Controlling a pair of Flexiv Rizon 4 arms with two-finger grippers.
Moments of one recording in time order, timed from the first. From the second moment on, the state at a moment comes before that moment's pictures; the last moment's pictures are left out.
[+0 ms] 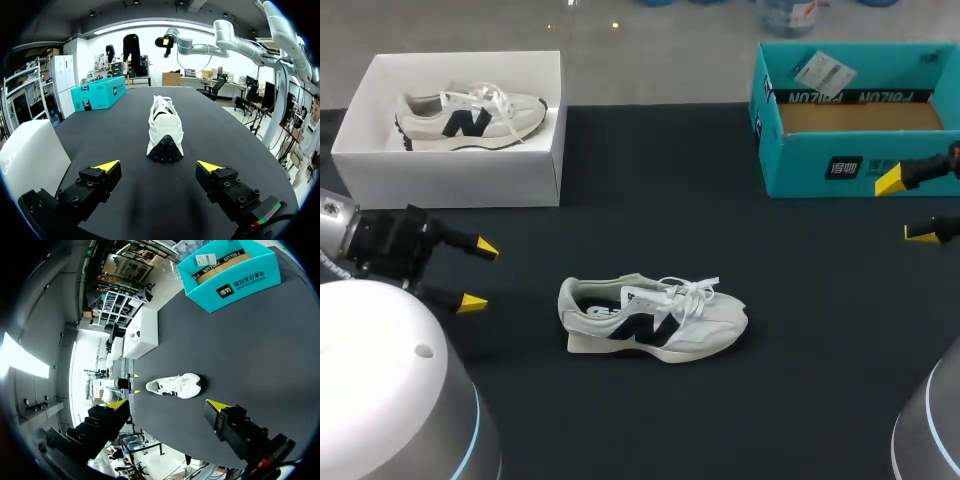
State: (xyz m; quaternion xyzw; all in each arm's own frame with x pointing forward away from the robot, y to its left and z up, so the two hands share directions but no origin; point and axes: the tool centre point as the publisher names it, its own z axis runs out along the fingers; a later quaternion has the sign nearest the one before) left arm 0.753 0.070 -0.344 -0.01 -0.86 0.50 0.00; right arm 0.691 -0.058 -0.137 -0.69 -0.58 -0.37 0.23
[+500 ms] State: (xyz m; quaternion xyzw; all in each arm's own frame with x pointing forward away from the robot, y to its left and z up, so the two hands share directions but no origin) left arm 0.736 0.063 -0.351 0.02 -0.85 0.53 0.02; right arm 0.691 -0.058 -0.137 -0.69 -0.58 -0.37 0.23
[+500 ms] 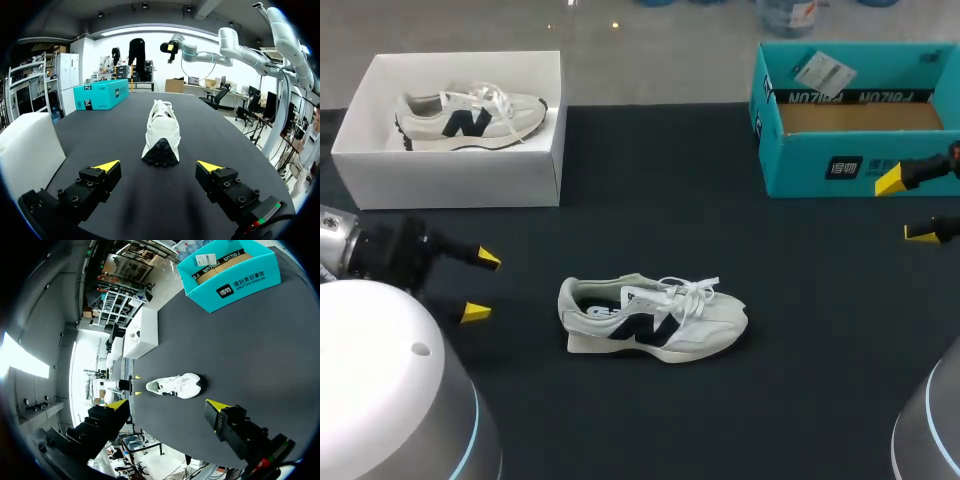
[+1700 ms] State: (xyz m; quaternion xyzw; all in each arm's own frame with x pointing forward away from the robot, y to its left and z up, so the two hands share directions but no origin) left arm 0.722 -0.031 -0.400 0.03 -0.86 0.51 0.03; right arm 0.691 -0.058 -0.137 -0.69 -0.58 -0.37 0.23
